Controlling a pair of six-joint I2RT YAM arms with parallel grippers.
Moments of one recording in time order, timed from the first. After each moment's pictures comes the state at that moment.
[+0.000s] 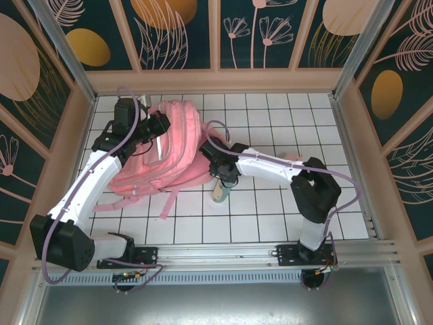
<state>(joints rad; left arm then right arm) -0.28 1.29 1.18 -0.43 0.23 -0.68 0.91 1.82 1.32 -0.72 0.18 1.19</state>
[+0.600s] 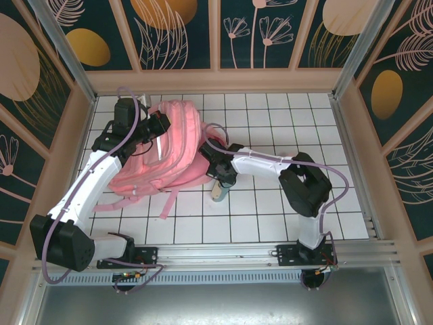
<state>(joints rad) -0.28 1.29 1.18 -0.43 0.23 -0.68 0.88 1.90 1.32 -0.69 0.14 1.21</state>
